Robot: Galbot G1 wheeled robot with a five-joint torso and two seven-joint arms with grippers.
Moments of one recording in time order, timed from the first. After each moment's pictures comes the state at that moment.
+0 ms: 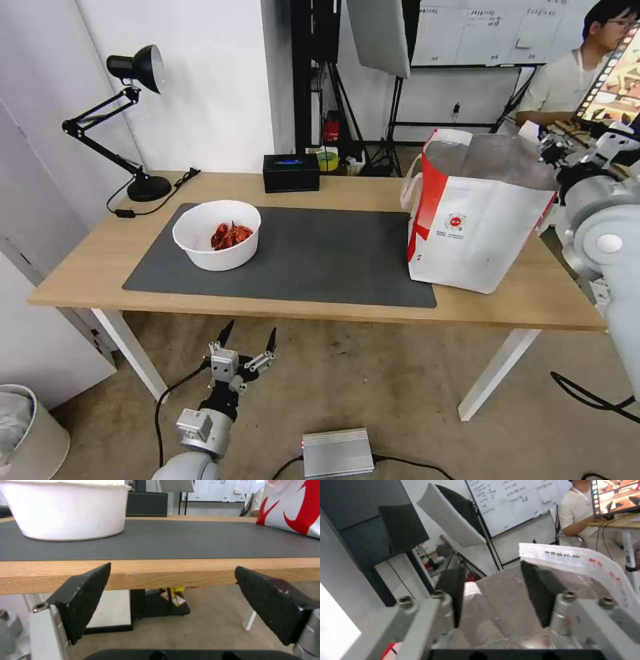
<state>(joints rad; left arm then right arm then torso) 1.61 -1.55 -0.55 -1.96 -0.06 -0.18 0.24 -0.71 0.84 0.53 1.89 1.19 -0.32 0.54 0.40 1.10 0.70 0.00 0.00</state>
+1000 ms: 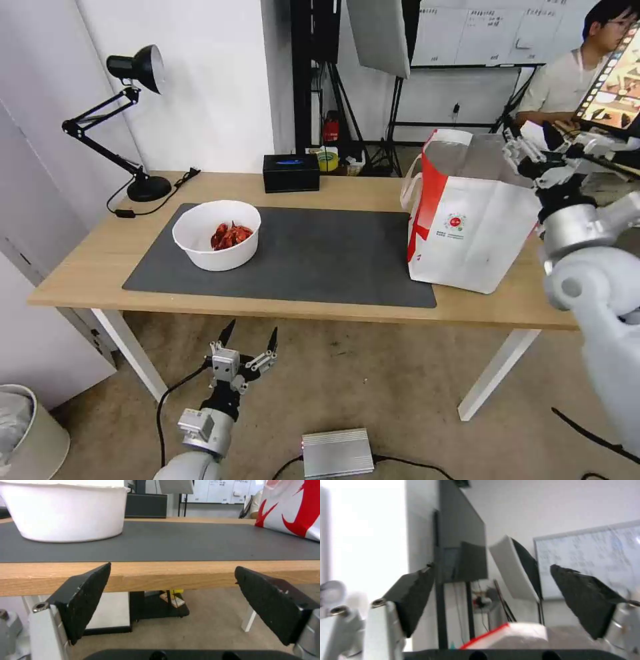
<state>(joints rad) 1.61 -1.55 -0.55 -1.96 -0.06 -0.19 0.24 -0.94 0.89 0.55 1.98 0.78 0.07 0.06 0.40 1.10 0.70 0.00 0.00</state>
